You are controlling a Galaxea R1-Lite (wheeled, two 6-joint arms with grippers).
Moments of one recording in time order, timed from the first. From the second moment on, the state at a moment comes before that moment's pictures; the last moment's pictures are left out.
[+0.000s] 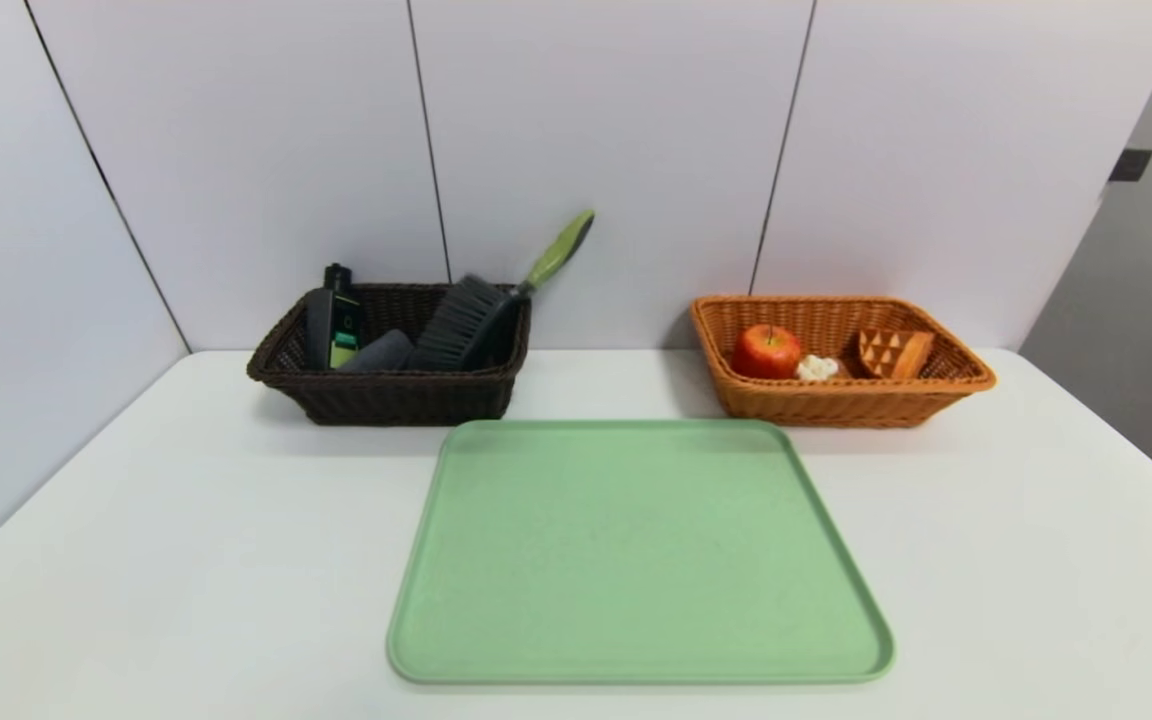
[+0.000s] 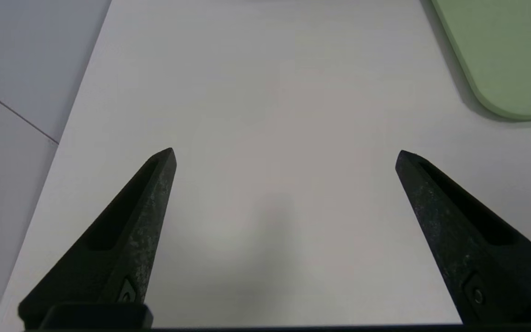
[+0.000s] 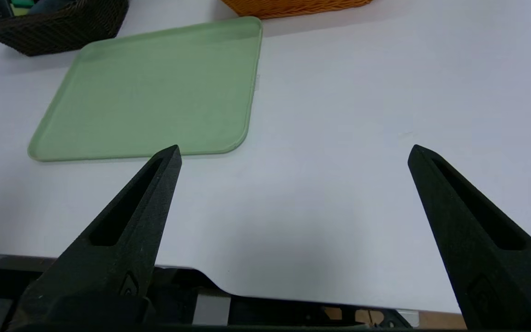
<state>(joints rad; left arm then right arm) 0.00 0.33 -0.44 0.39 0.03 0.10 0.20 0.42 -0.87 0.77 -0.03 0.23</state>
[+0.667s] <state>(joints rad) 0.02 0.19 -0.42 0.52 -0.02 0.12 -0.02 0.24 -0.75 0.77 0.10 0.21</state>
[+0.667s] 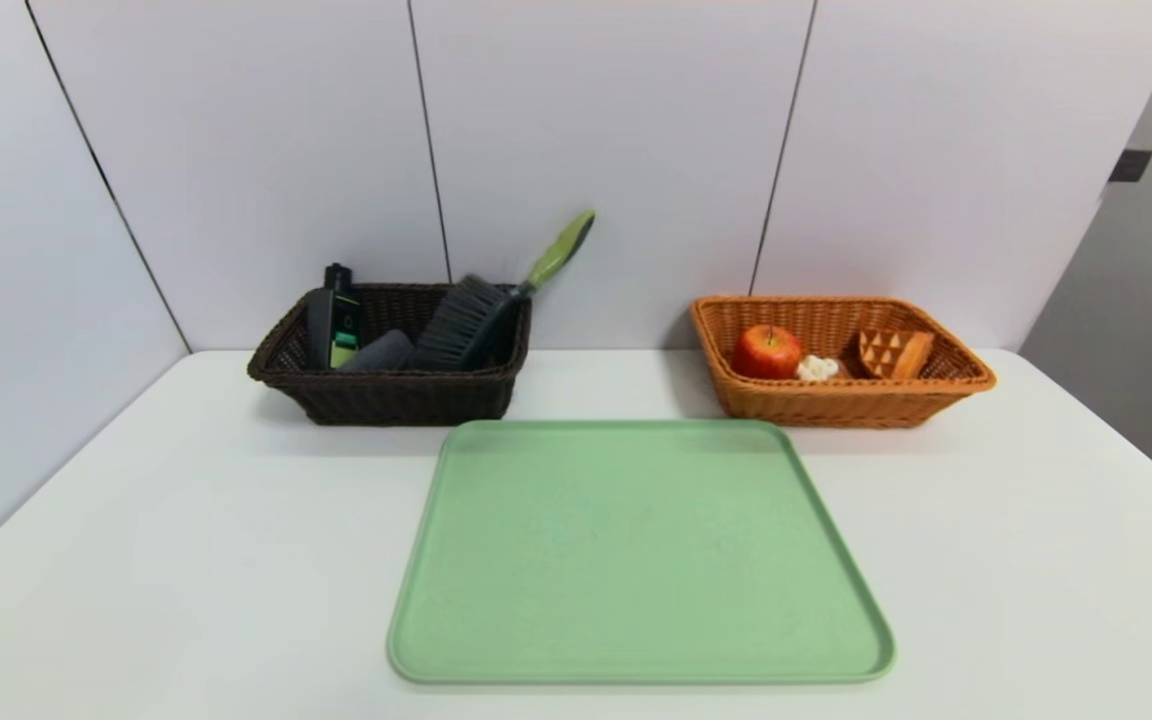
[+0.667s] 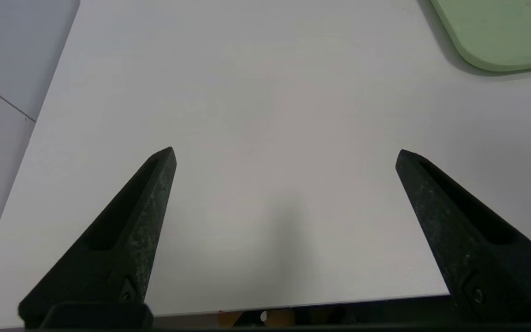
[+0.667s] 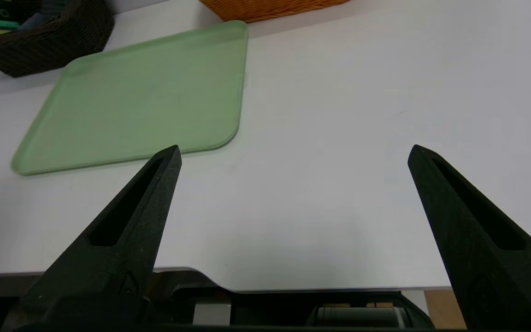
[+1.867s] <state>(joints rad) 0.01 0.06 0.00 0.00 -0.05 0.11 -0.01 0.00 -0.03 -0.01 -0.03 -0.05</state>
